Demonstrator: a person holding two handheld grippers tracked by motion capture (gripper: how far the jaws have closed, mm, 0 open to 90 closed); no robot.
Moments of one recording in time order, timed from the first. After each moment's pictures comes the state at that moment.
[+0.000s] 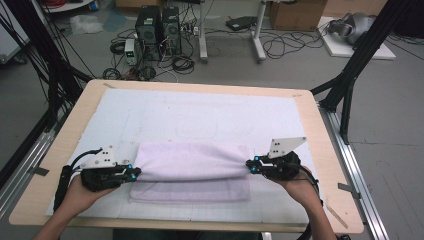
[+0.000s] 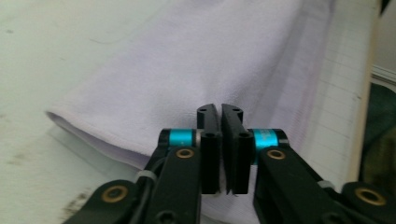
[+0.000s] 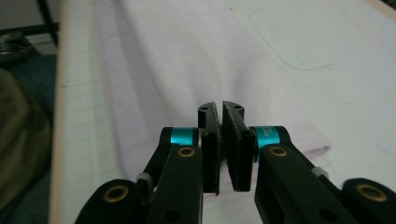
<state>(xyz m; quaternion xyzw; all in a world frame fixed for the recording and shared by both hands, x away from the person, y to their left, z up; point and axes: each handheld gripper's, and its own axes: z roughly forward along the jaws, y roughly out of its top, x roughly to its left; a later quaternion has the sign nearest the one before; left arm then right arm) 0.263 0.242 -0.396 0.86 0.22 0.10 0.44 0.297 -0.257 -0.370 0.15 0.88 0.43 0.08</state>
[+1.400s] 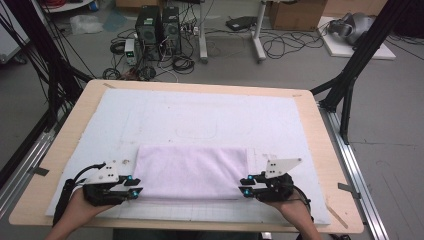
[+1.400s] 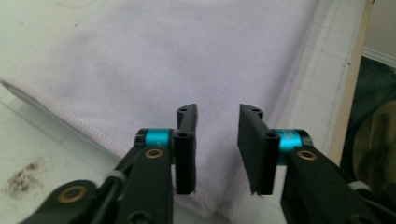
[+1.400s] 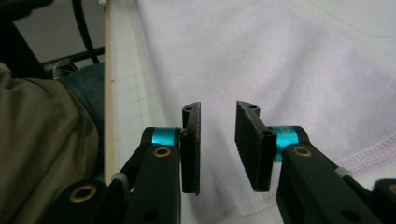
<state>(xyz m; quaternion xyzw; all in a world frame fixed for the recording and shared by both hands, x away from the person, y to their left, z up) 0.247 0.235 -0.416 0.87 0.22 0.10 0.43 0.268 -0.249 -0.420 0.17 0.86 0.48 0.02</state>
